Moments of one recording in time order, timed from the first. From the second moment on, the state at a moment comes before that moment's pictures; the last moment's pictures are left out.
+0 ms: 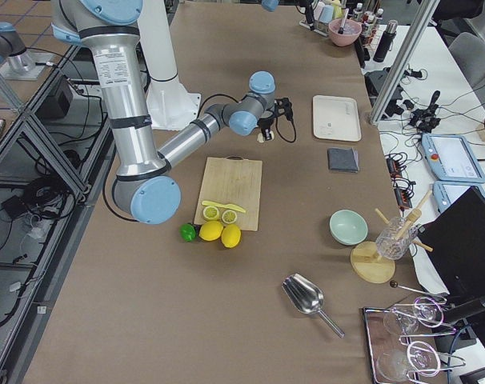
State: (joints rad) left arm -1.10 -1.93 -1.59 -2.16 -2.08 -0.81; right arm 0.76 -1.24 1.93 -1.26 2.08 0.87
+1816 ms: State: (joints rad) left arm -1.06 -1.90 -1.57 -2.24 -2.07 -0.83; right arm 0.42 -0.95 1.70 -1.25 1.77 0.92
